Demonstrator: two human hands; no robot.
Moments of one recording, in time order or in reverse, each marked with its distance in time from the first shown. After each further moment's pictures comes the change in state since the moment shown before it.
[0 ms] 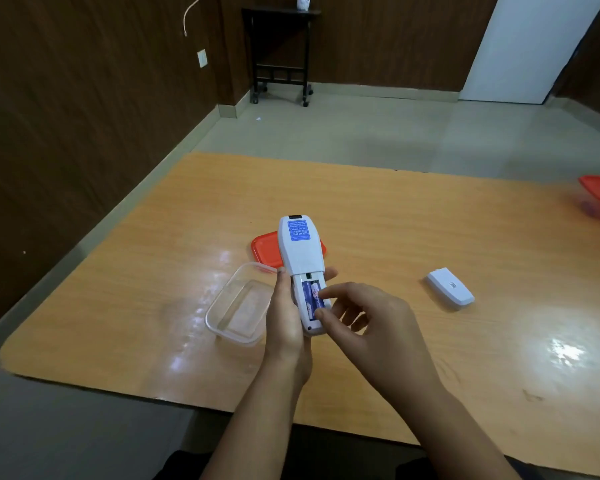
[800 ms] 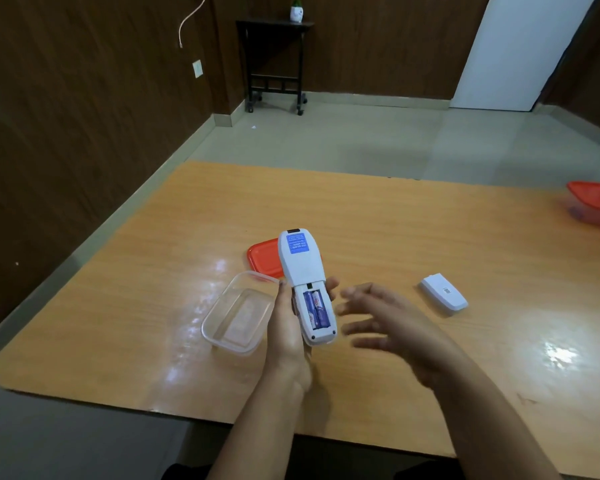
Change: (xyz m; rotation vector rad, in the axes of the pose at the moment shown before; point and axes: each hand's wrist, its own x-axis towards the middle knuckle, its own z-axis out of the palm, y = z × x) left_hand -0.003 0.000 0.007 -0.043 0.008 -0.063; right_hand 0.021 0.013 -0.025 0.697 -0.255 0.684
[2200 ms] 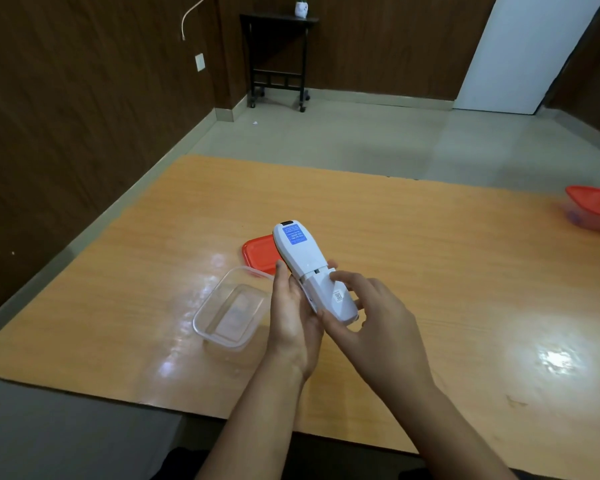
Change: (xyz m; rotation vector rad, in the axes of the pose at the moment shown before) left_hand 0.007 0.001 0.014 -0.148 -0.087 -0.039; right_hand 0.002 0.028 0.014 -0.812 0.408 -0.624
